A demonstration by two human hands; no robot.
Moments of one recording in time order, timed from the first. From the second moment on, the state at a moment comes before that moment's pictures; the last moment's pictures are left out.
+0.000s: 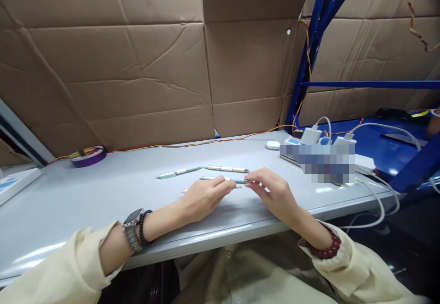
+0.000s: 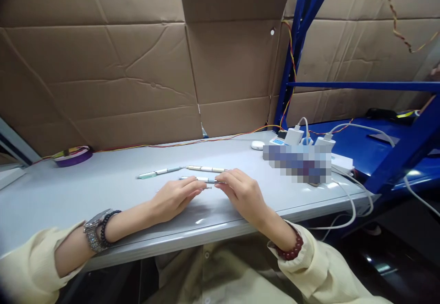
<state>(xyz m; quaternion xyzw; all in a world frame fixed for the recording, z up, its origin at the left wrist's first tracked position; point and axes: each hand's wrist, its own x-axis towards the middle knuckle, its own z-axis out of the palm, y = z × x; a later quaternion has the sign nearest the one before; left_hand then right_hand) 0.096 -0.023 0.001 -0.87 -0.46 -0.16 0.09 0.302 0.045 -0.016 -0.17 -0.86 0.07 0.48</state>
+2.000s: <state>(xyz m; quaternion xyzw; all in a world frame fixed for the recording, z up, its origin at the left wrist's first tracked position) 0.061 -0.006 0.006 -0.86 -0.49 -0.10 0.04 0.311 0.063 -0.016 -0.20 -0.94 -0.06 0.26</state>
